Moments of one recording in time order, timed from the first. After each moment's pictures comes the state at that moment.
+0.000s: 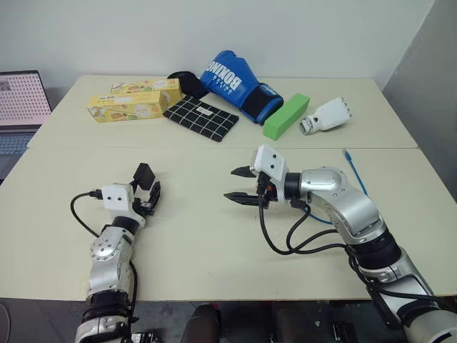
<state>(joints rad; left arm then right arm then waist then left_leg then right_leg) -0.15 0.38 0.29 0.27 -0.28 -0.08 -0.41 -0.68 -0.38 0.35 -0.20 0.23 0.63 0.84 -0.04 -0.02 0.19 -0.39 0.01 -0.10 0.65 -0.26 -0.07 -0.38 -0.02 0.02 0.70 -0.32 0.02</state>
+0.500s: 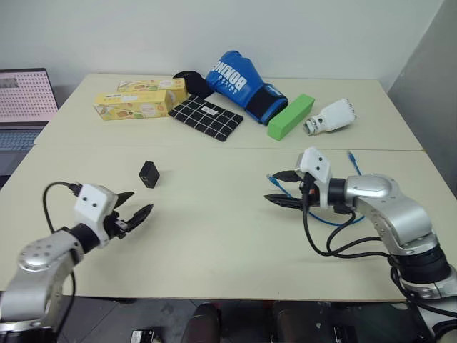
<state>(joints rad) 0.08 0.78 0.37 -0.19 -0.44 0.36 -0.73 -0.52 -0.63 0.15 -0.30 0.33 0.69 0.91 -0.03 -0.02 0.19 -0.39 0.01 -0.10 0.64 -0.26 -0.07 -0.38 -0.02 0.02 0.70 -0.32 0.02</state>
